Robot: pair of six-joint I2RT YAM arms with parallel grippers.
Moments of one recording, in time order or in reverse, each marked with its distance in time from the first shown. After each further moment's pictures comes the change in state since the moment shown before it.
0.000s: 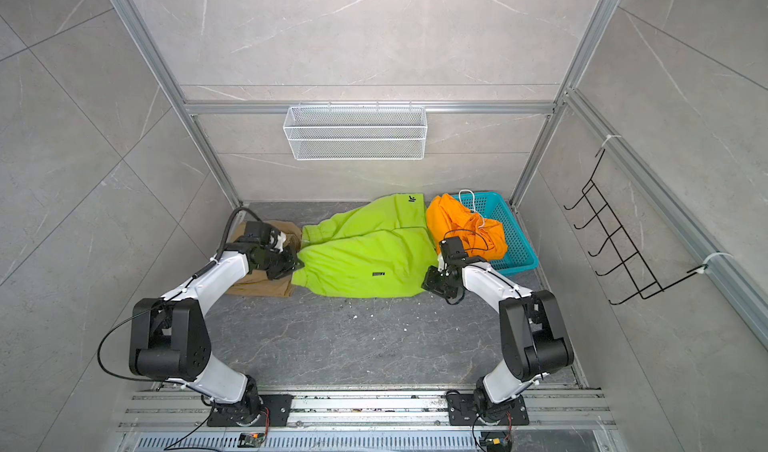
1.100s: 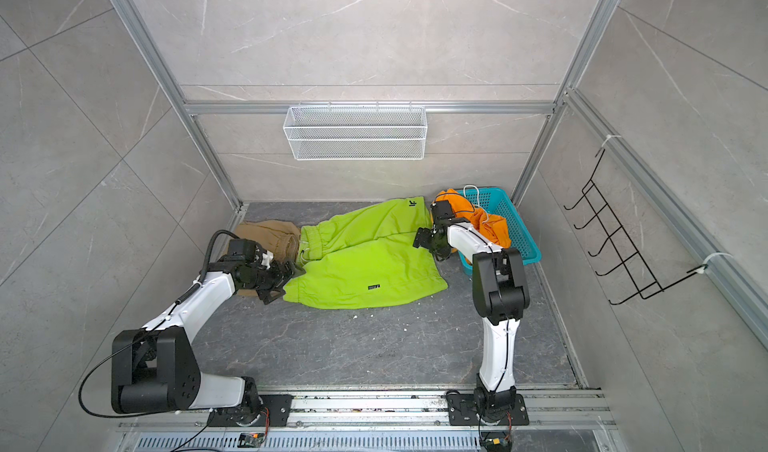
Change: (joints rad) left arm 0.088 -0.153 -0.132 -0.034 0.129 -0.111; right arm -0.033 0.494 0.631 -0.041 0.132 -0.051
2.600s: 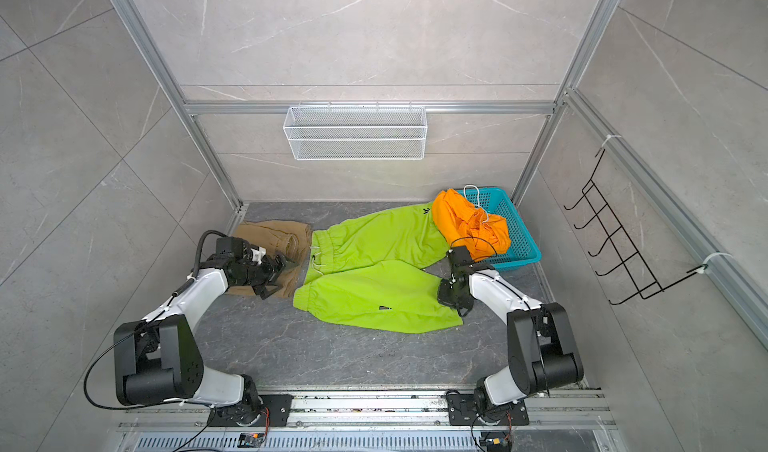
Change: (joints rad) left arm 0.098 0.063 0.066 0.058 0.133 -0.003; right arm 0.000 -0.571 -0.647 -0.099 0.084 -0.037
